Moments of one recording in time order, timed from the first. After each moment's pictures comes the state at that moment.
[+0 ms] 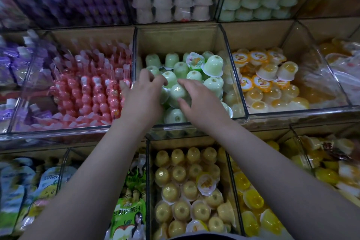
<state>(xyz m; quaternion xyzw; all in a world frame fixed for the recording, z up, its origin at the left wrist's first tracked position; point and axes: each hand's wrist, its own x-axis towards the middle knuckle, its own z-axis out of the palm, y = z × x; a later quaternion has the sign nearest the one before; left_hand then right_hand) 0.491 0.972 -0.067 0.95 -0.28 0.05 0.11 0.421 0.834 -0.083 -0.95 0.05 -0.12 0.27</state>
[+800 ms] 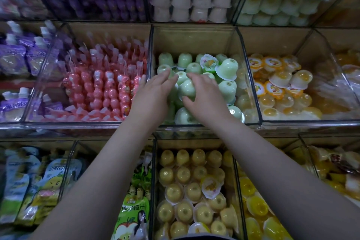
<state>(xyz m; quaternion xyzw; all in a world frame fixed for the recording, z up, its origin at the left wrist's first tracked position) 0.504 0.989 -0.083 0.93 -0.32 0.07 0.19 0.448 0.849 -0.083 -0.95 0.10 -0.11 0.26</state>
